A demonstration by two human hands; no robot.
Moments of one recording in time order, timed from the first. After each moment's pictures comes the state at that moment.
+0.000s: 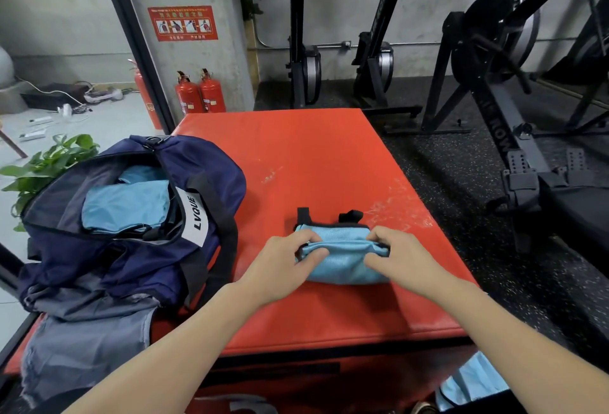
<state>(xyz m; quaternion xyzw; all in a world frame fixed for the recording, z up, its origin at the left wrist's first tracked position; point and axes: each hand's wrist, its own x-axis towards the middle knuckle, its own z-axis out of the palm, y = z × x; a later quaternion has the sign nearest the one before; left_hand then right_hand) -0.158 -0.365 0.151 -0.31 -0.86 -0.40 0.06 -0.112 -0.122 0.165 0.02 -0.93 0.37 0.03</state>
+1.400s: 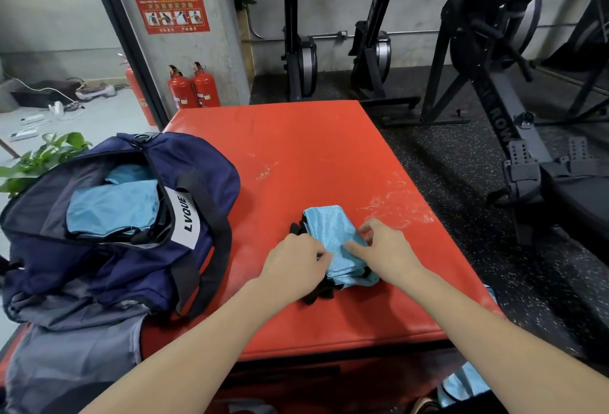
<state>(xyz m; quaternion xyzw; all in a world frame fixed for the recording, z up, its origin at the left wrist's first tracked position) -0.161 -0.325 0.158 -0.20 -0.96 -0.20 -0.03 -0.148 -0.138 0.140 -0.15 -0.93 0.33 -0.01</state>
